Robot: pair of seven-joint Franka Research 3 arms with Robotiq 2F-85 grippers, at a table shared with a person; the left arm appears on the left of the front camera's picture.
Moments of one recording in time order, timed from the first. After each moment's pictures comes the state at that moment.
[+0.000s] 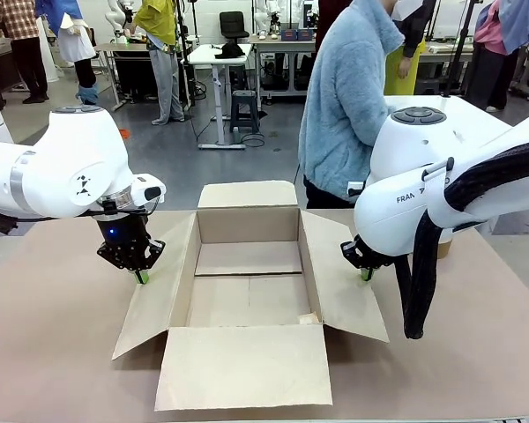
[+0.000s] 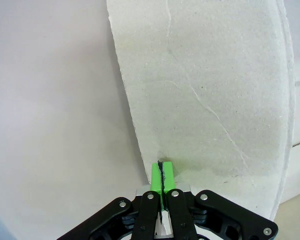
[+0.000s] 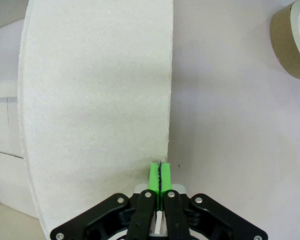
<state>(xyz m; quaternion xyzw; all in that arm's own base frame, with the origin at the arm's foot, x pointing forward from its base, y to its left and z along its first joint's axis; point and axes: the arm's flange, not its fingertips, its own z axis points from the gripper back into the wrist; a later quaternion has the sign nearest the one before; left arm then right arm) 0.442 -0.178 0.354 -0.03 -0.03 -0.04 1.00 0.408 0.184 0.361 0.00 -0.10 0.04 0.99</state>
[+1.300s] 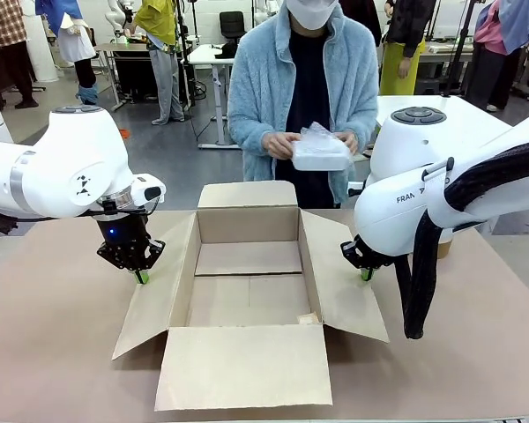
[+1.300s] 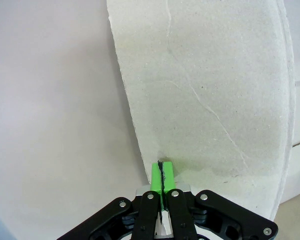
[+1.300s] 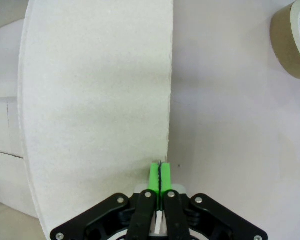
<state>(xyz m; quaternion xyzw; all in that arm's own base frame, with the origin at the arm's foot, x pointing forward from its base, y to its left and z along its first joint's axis) 0.442 -0.178 0.354 -0.03 -0.03 -0.04 1.00 0.408 0.184 0.361 0.00 -0.10 0.04 0.99</state>
